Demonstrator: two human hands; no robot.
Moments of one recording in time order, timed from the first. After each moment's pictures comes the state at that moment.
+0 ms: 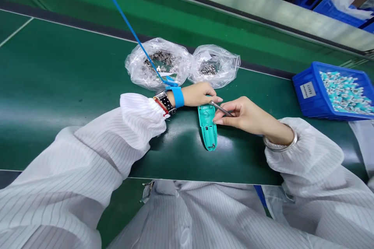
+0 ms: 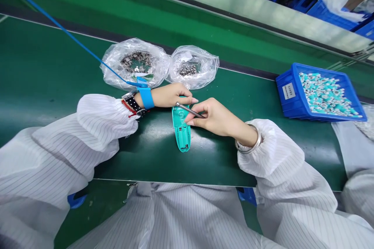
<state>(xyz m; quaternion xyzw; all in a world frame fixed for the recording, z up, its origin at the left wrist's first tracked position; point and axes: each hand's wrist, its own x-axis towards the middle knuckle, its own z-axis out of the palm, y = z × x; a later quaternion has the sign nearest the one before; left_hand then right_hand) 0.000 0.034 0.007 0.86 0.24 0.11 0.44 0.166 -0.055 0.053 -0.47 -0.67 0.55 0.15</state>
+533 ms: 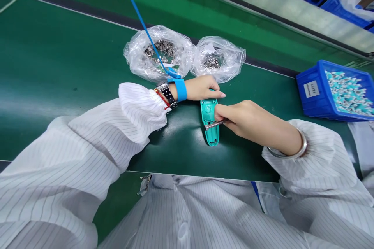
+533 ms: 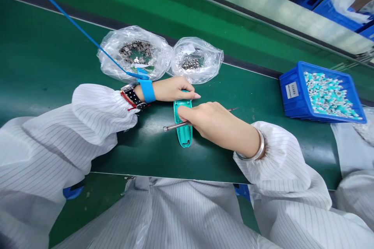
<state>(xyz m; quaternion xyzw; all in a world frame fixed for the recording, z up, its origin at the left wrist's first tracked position) 0.000 0.034 0.007 0.87 0.24 0.11 0.42 0.159 -0.070 0.066 -0.37 -0.92 0.16 0.00</state>
